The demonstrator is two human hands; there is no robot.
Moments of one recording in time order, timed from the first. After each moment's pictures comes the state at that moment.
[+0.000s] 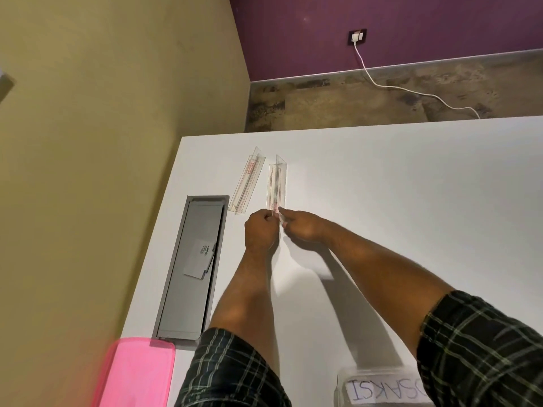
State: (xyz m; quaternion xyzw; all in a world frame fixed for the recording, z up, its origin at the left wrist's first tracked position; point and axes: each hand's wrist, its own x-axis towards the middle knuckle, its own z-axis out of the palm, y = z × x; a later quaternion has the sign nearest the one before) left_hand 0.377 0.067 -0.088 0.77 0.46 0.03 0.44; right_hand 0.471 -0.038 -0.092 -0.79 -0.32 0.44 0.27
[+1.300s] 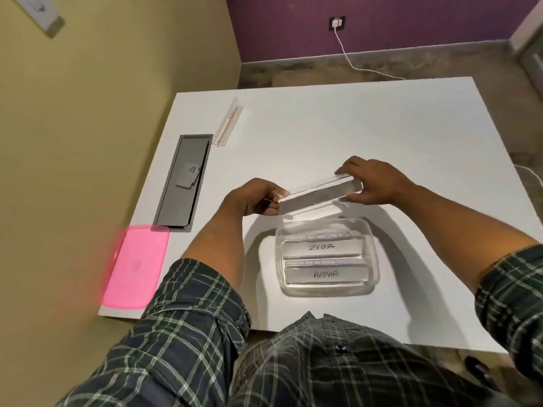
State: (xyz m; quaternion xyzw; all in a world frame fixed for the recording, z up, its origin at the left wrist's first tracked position) left_hand 0.233 -0.112 0.018 0.61 0.38 -0.21 0.66; right_hand 0.405 -0.386 0.012 -0.83 -0.55 0.06 0.10
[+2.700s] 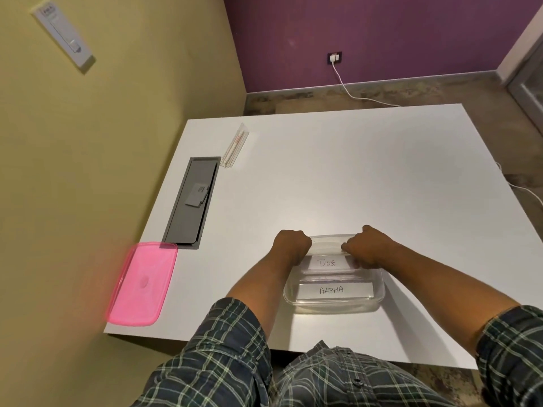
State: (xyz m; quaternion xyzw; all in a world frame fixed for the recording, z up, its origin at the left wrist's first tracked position) left_hand 0.204 -0.205 -0.015 0.96 -0.01 -0.28 -0.09; right_hand 0.326 -0.396 -0.056 -0.77 -0.57 0.15 -0.25
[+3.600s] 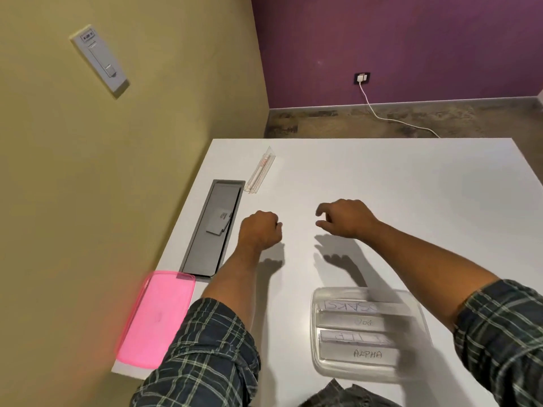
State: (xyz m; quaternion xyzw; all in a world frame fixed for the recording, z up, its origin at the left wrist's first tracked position) left_hand 0.242 -0.018 0.009 0.97 0.24 -0.07 0.06; right_hand 0.399 -0.208 0.020 -0.87 -0.48 0.14 0.05
